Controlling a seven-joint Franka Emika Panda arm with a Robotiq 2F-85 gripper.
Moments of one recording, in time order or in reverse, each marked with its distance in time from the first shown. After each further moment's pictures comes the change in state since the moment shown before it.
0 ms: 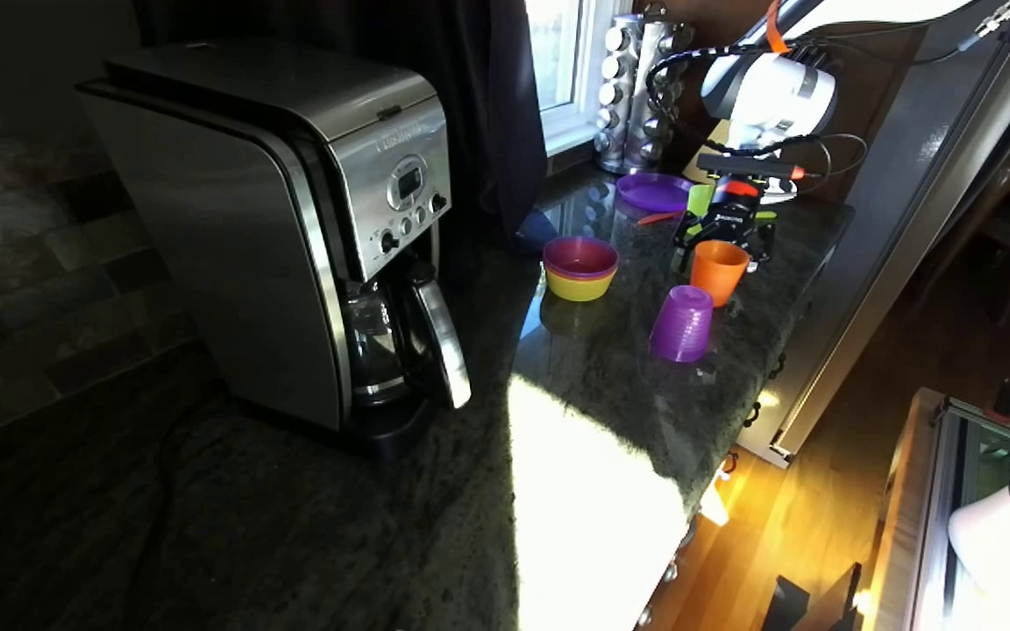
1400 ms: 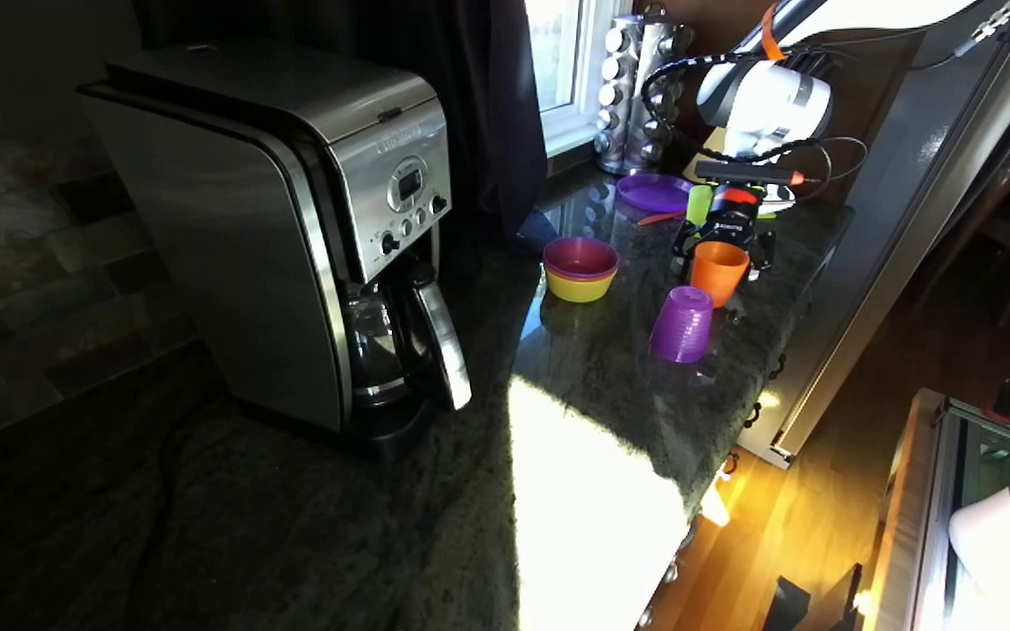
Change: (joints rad) arm 0.004 0.003 0.014 -0.018 0.001 -0.038 0.000
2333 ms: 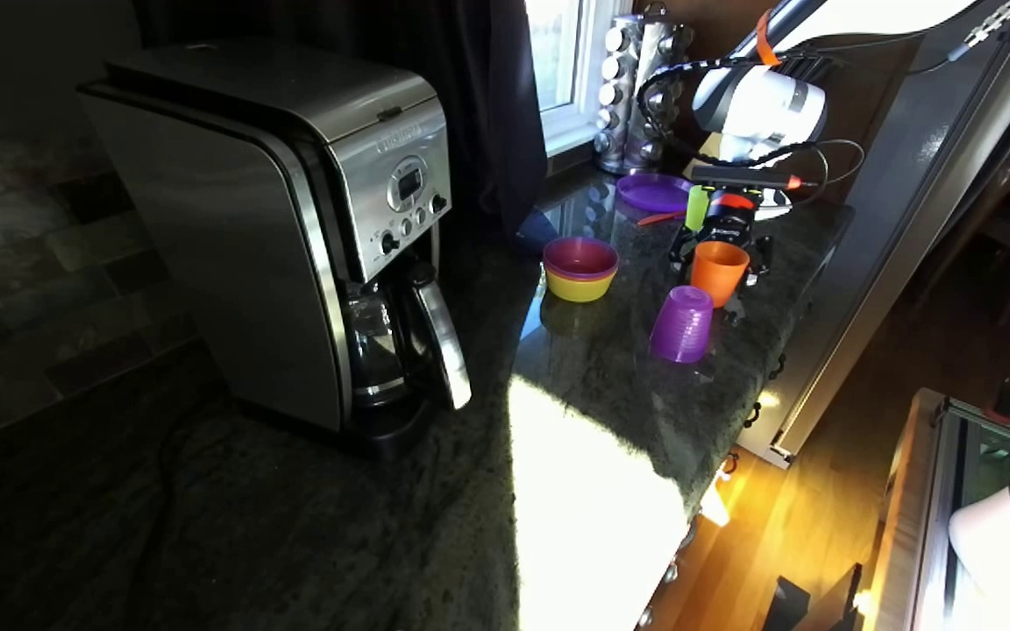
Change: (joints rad) arm 0.000 0.012 0.013 -0.003 0.011 -0.019 0.000
